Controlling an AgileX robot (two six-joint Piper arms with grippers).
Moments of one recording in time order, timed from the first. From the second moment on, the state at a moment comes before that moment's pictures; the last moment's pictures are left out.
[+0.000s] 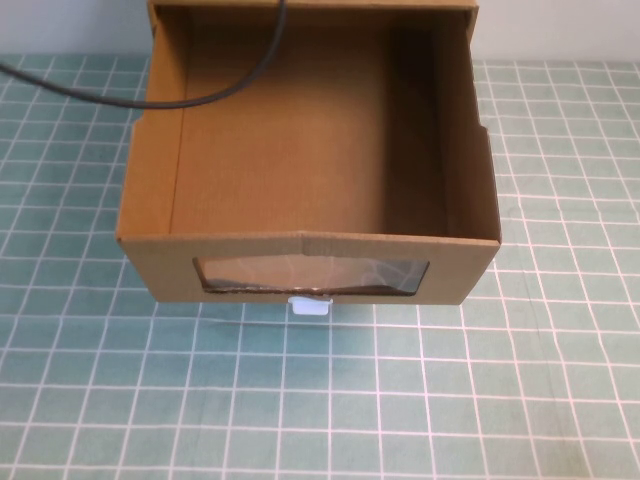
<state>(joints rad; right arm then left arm) 0.03 -0.01 0.03 0.20 0.35 -0.12 -0.18 1.78 -1.95 -0.65 1.05 0.68</state>
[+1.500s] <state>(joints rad) 0.03 -0.01 0.03 0.61 0.12 -0.12 -0.21 1.97 -2.16 -0.57 1.08 0.66</state>
